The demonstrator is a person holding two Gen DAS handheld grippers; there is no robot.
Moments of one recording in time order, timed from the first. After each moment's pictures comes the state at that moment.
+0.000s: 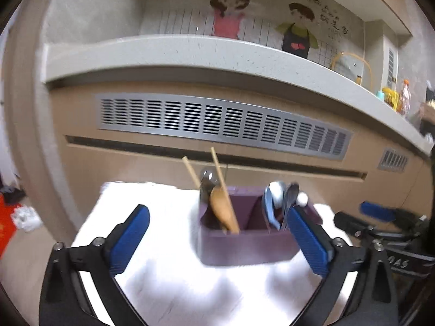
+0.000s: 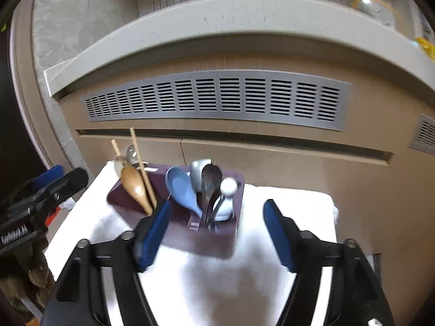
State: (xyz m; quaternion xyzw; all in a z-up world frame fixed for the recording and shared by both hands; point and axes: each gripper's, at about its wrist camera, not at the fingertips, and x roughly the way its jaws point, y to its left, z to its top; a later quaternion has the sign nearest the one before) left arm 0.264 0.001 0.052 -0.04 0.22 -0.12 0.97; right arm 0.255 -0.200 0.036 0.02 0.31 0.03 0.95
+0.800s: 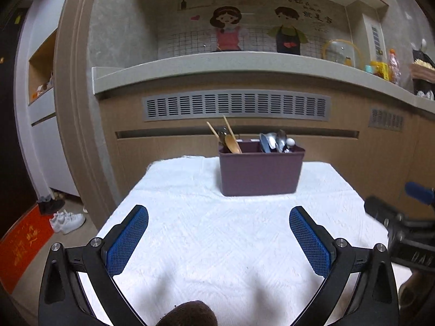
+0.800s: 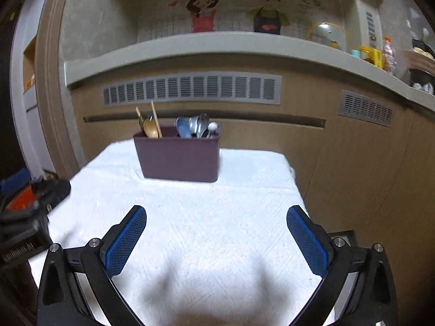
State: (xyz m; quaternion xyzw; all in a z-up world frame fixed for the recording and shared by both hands) left arm 0.082 0.007 0.014 0.02 0.20 -0.06 0.98; right arm 0.060 -0.184 0.001 0.01 0.24 -0.05 0.97
